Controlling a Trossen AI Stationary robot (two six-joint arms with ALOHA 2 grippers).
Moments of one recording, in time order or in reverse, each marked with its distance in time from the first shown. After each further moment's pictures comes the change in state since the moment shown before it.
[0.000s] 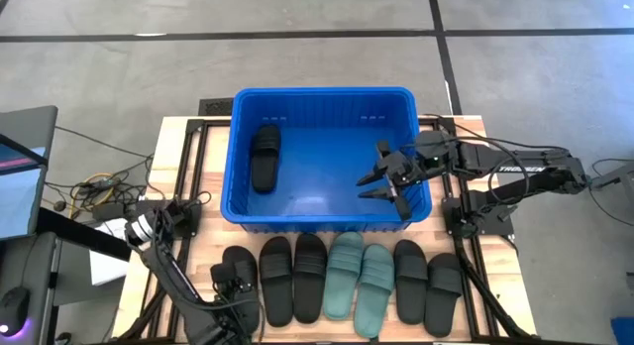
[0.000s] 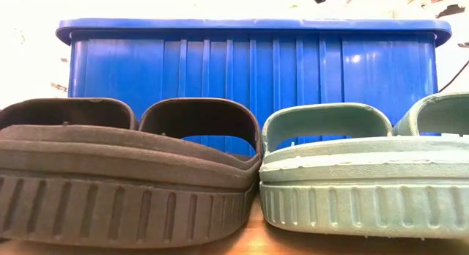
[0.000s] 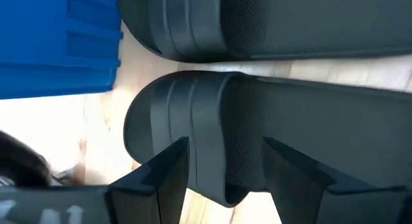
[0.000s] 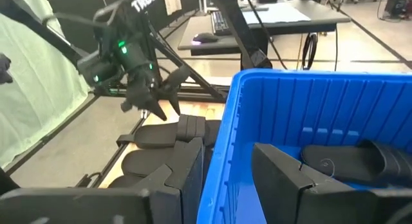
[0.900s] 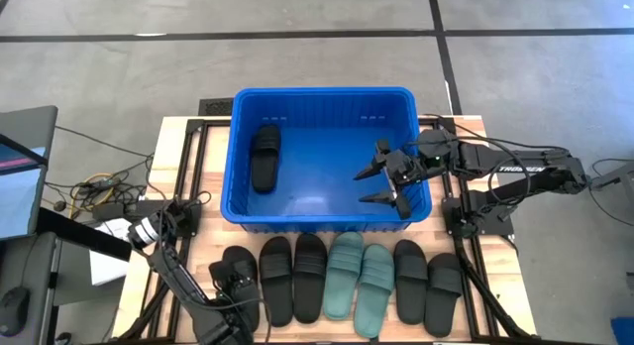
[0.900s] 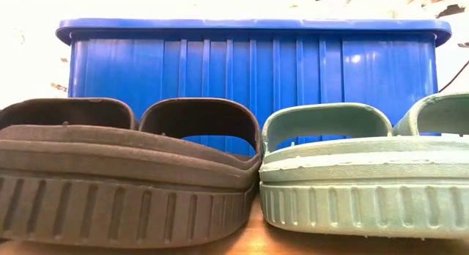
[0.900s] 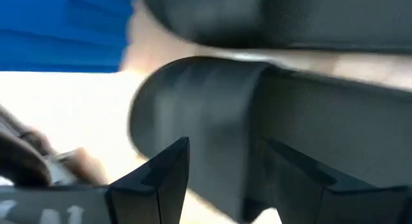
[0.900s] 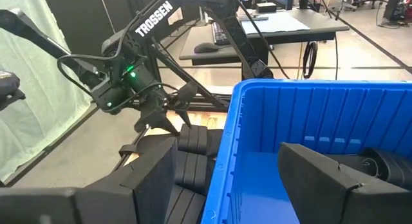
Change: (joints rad) left arm 0.018 0.029 -0.076 0.022 0.014 -0.095; right arm 0.001 0.000 0.000 0.035 -0.002 0.026
